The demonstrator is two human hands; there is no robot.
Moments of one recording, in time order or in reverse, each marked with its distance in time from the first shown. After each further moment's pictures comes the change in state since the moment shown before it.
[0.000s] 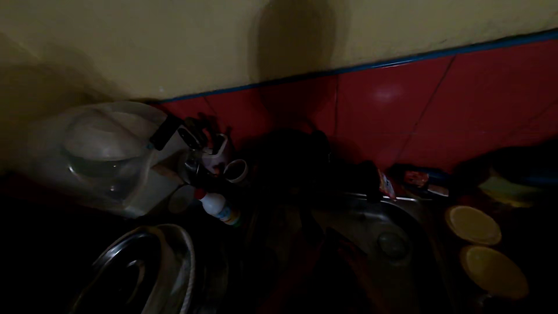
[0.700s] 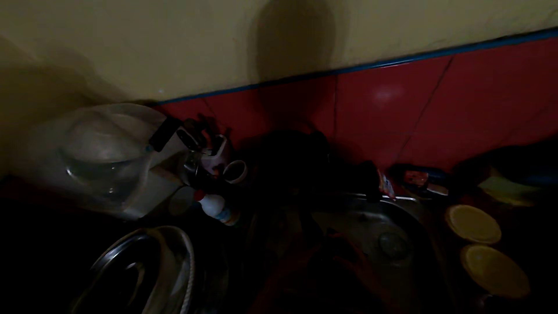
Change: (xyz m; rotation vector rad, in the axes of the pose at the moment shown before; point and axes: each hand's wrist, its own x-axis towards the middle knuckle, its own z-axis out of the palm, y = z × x) left_hand -0.001 0.002 -0.028 -0.009 -0.276 -0.009; right_hand 0.016 -0.018 -0.018 -0.216 -0.367 -0.178
